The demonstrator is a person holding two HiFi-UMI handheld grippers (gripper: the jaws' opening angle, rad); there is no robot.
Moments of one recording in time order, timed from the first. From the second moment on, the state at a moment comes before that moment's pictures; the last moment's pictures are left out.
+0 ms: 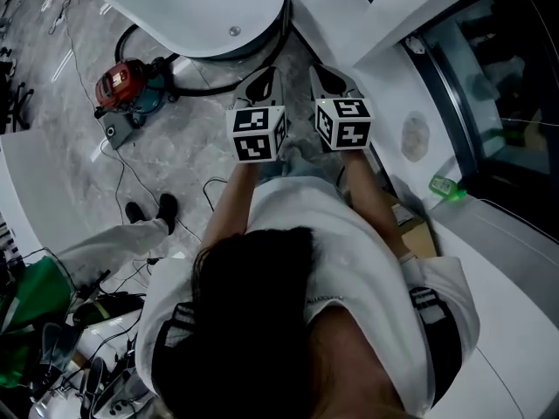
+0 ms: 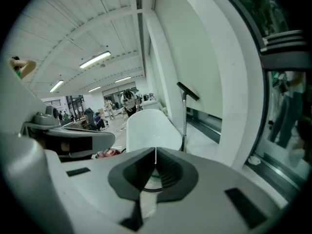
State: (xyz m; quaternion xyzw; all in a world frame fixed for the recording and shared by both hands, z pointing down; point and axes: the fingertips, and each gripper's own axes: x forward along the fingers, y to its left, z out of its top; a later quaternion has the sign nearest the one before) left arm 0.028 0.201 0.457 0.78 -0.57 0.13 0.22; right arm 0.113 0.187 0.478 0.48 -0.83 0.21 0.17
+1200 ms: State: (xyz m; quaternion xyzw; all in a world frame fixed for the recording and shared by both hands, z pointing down) left arm -0.019 -0.002 0.476 0.81 -0.52 0.12 0.25; right arm 0.071 0.007 0.495 0.53 -0.79 0.23 0.20
